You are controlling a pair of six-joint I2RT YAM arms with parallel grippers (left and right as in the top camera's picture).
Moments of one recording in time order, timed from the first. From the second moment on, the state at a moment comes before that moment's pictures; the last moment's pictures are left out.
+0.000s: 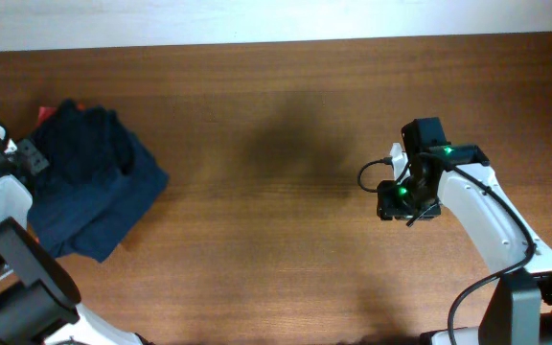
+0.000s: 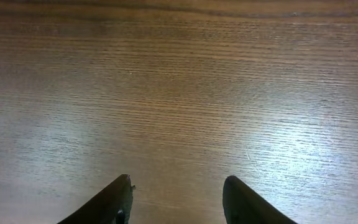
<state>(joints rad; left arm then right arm) 0.59 1.89 1.26 -0.12 0.00 -0.05 0.07 1.58 1.09 -1.02 -0.13 0.08</state>
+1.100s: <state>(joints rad) -0.05 1.43 1.26 -0.69 0.16 0.05 0.07 1.57 1.32 -0.98 -0.15 0.08</state>
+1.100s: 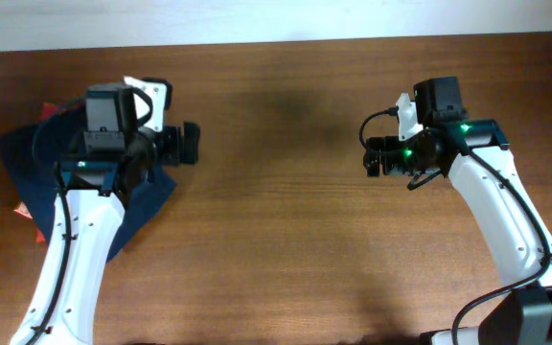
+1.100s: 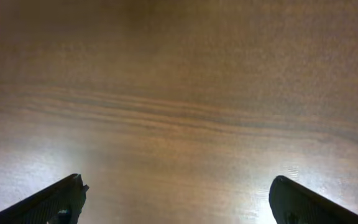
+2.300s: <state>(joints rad) -0.05 0.49 0.56 -0.68 0.16 0.06 0.09 0.53 0.60 -0.74 -0.07 0.16</state>
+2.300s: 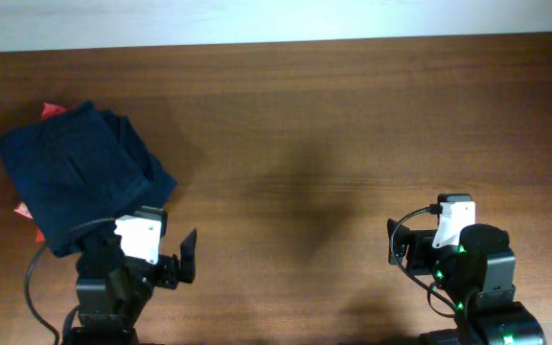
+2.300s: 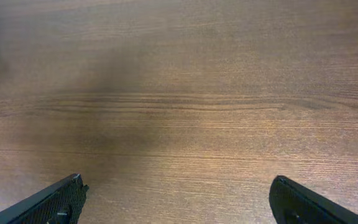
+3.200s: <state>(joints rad) -0.05 0.49 0.56 -0.85 0.16 0.06 0.07 0.09 0.41 -0.68 -0.04 0.12</state>
